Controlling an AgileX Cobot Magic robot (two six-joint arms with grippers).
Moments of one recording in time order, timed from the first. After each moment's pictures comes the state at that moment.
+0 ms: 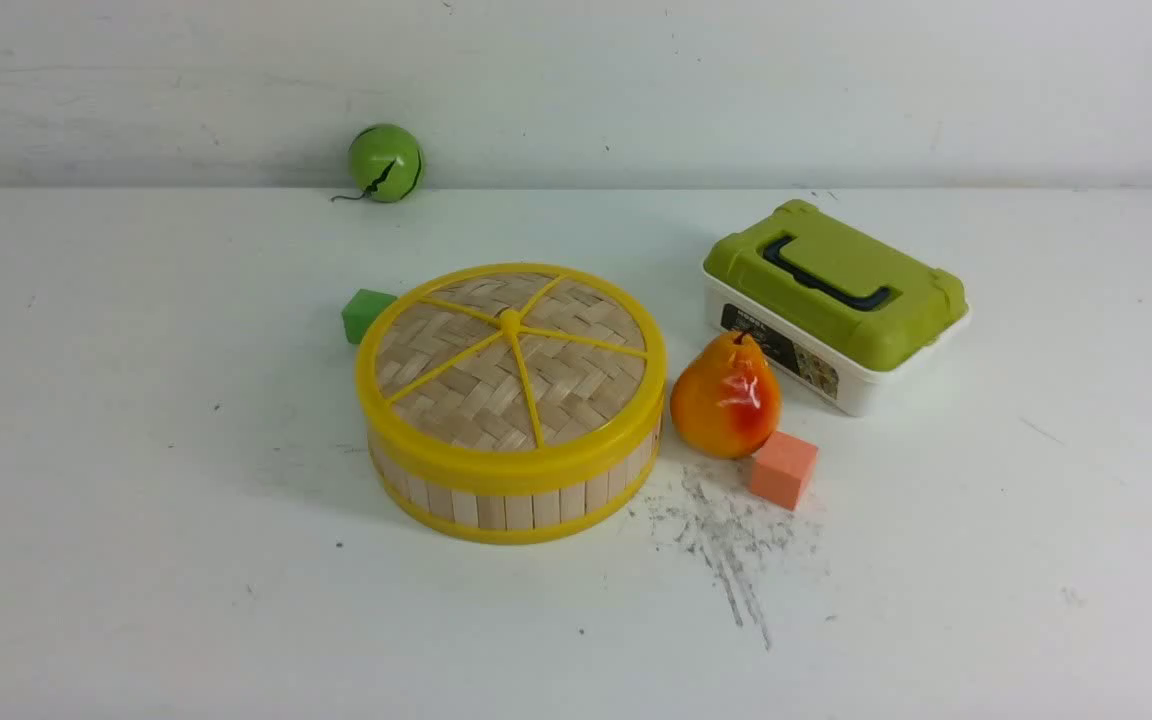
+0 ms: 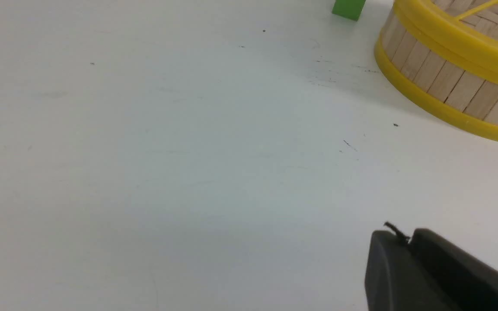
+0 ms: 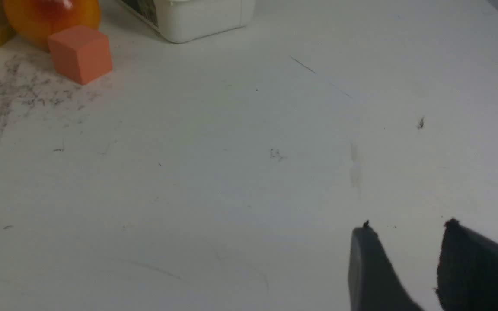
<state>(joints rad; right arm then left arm) -0.04 -0.02 0.02 -0.02 0.39 -0.03 -0.04 -0.01 0.03 -0.03 0.38 -0.18</state>
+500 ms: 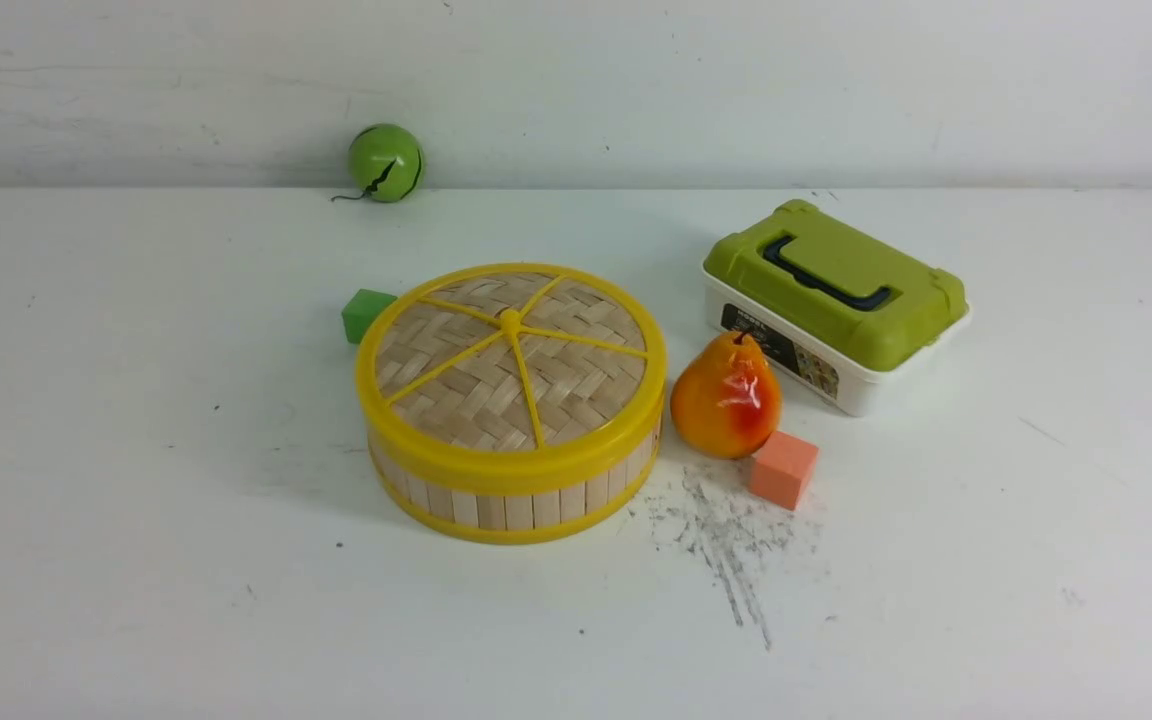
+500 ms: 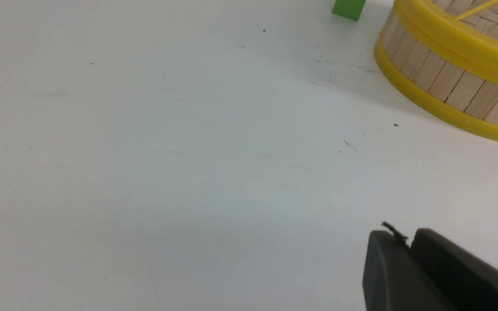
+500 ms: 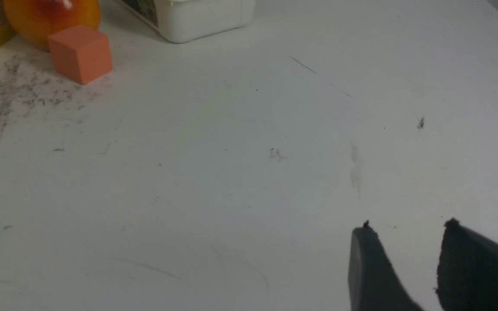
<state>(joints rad) -0.04 -0.02 0.02 -0.02 0.39 -0.03 -0.04 -0.01 0.03 -0.03 0.38 -0.18</state>
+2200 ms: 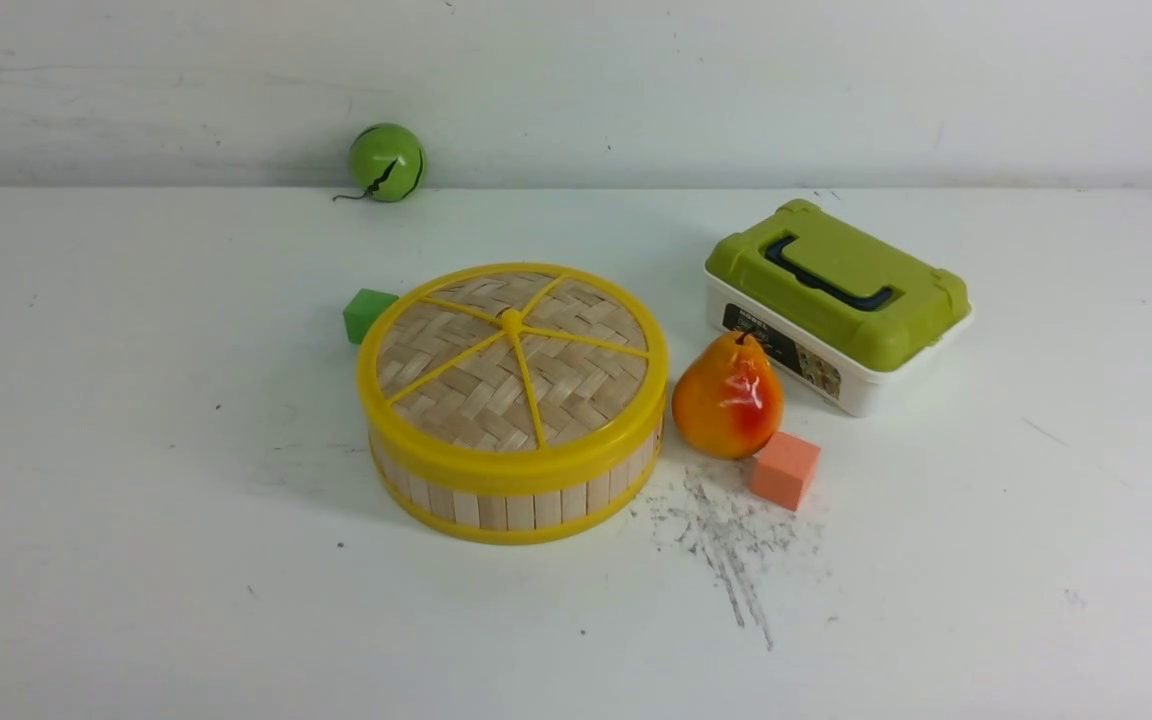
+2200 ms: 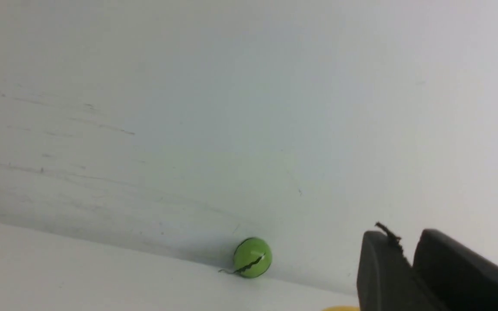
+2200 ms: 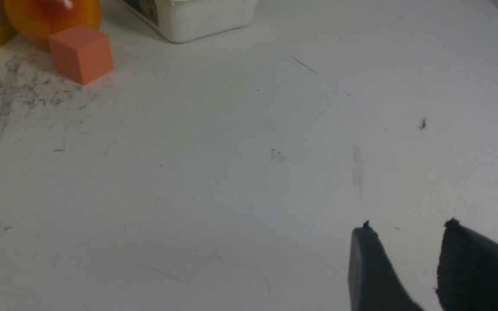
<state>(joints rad) -0.04 -0.02 0.02 -0.02 0.39 -0.03 -0.04 -0.01 0.03 -0.09 -0.32 -0.22</state>
